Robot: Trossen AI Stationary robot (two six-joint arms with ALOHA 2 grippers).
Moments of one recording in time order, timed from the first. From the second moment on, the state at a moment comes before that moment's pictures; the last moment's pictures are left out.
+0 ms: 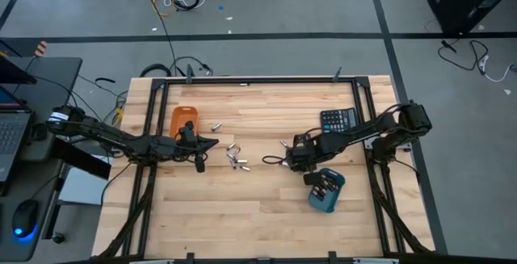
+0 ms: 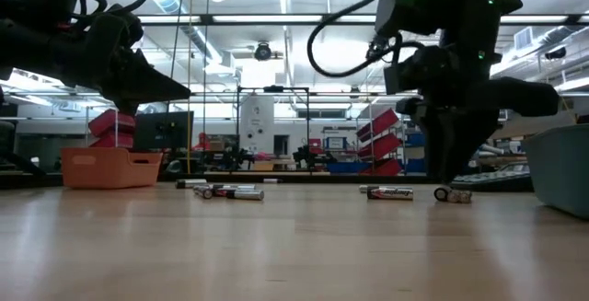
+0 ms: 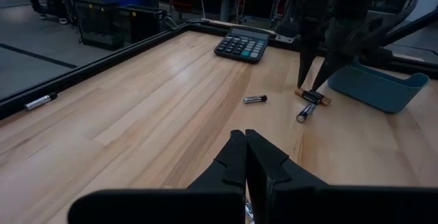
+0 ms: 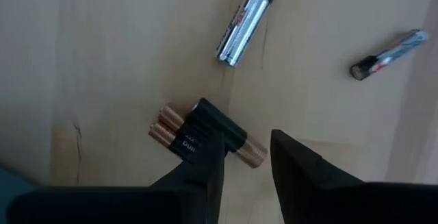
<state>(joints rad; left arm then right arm) -0.20 0.88 0.08 0.60 -0.52 -0.24 0.14 1.65 0.93 -0.67 0.11 -0.03</state>
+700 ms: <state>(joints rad) -0.20 0.88 0.08 0.59 -0.52 -0.24 0.11 1.73 0.94 -0.65 0.05 -0.01</state>
